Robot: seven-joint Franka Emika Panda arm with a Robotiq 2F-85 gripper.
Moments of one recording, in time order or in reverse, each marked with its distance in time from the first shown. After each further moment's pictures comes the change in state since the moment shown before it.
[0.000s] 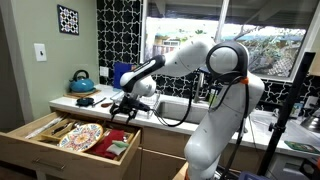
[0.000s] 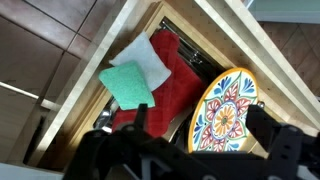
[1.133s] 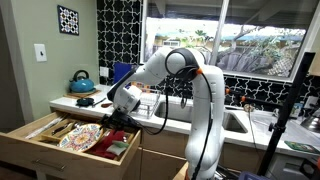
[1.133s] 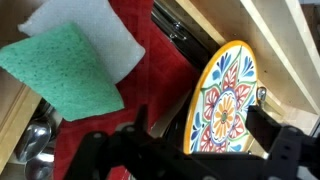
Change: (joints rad) arm 0.039 0.455 -0.003 0.224 0.497 0.183 -0.417
